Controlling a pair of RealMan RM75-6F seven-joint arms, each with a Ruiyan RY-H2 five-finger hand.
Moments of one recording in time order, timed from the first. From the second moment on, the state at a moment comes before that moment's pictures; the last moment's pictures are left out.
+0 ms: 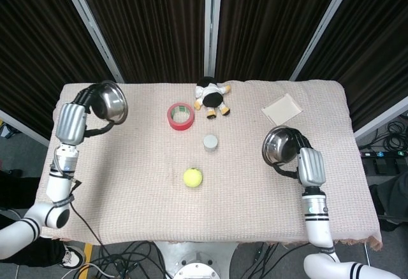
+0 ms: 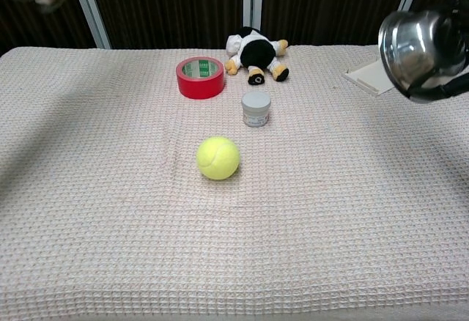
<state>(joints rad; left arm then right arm) -0.61 -1.55 -0.27 -1.06 1.36 1.40 -0.38 0.41 -1.56 0.21 -1.56 -1.20 1.42 -0.04</state>
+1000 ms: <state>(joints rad) -0.64 -1.60 -0.33 -1.67 1.32 0.98 -1.01 0.68 -1.87 0.39 -1.49 -1.30 1.05 0.84</state>
